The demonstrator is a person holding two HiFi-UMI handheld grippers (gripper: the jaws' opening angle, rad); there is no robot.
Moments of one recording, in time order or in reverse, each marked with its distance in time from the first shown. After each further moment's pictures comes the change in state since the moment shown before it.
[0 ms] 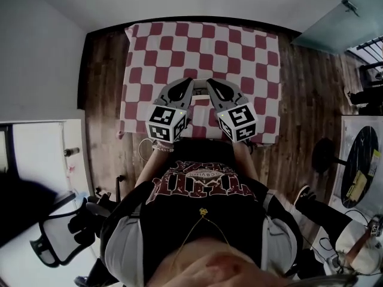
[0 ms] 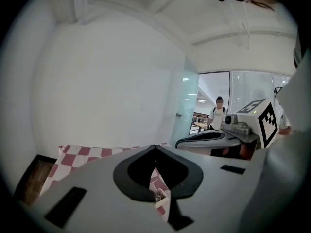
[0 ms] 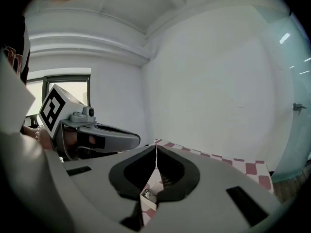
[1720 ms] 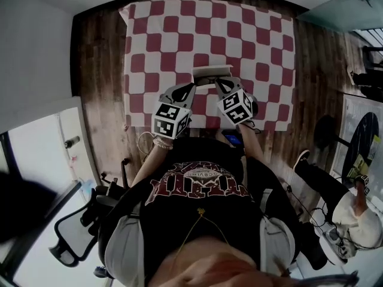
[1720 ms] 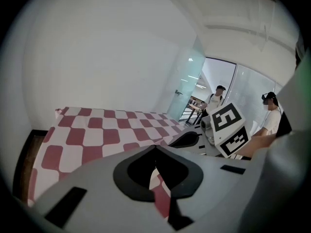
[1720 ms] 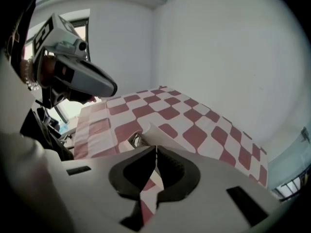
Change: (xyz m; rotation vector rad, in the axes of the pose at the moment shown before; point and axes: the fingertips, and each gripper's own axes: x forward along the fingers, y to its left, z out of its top) left arm 0.000 0.059 -0.119 -0.127 0.302 -0.106; right arm 0.079 -0.004 -0.171 -0.206 0.576 0.011
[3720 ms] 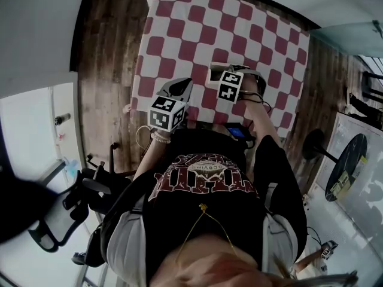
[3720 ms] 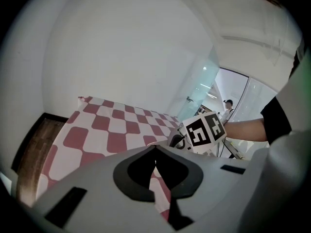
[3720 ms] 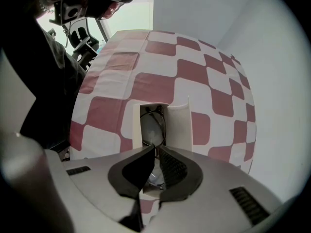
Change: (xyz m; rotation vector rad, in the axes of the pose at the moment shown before) left arm -0.048 0.053 -0.034 -0.156 -0.048 0.061; right arm 0.069 0.025 -0.036 -0.762 0.599 0.254
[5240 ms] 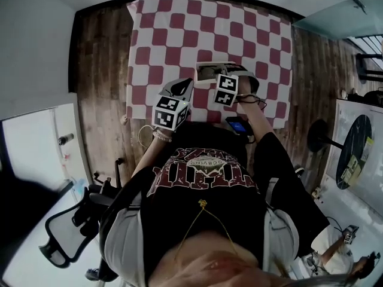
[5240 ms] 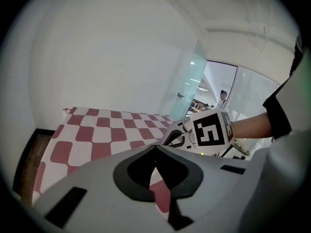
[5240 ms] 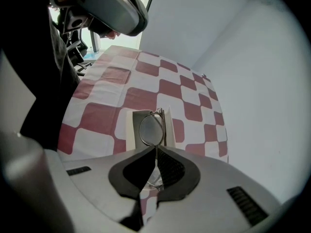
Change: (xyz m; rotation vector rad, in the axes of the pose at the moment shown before) left arm 0.022 -0.046 0.012 0.146 0.000 -0.042; right arm -0.038 -0.013 -0.006 0.062 -0.167 -0.268
